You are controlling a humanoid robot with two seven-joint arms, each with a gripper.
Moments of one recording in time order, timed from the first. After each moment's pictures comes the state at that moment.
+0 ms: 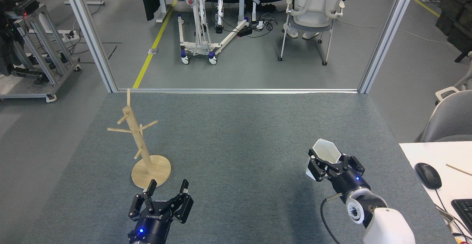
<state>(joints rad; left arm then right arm) 0.03 -0.01 -0.08 -1.51 -1.31 -0.09 0.15 -0.36 -0.21 0.13 -1.06 1.11 -0.27 0.04</state>
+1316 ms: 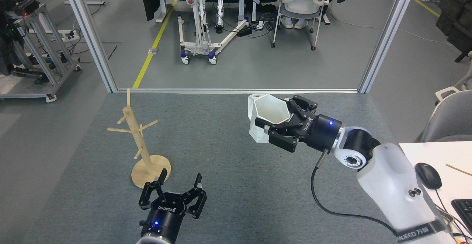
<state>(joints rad) 0.00 -0.01 -0.20 -1.60 -1.48 0.01 0.09 -0.68 -0.33 0.46 -1.28 0.83 -0.69 0.21</state>
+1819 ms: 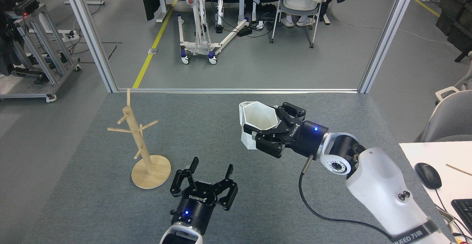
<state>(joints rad) -0.08 -0.10 -0.32 -1.57 -1.49 0.01 0.09 -0.68 -0.33 0.58 -1.33 0.81 -0.54 0.22</state>
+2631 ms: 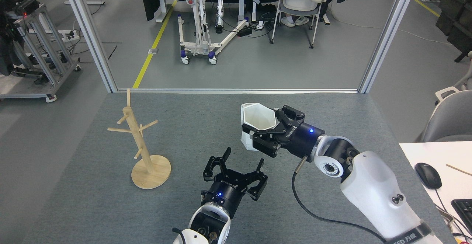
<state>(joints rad) -0.27 -0.13 -0.46 -1.37 -1.50 0.08 0.01 -0.67 -0.31 0.58 -1.33 0.82 -0.44 0.25</state>
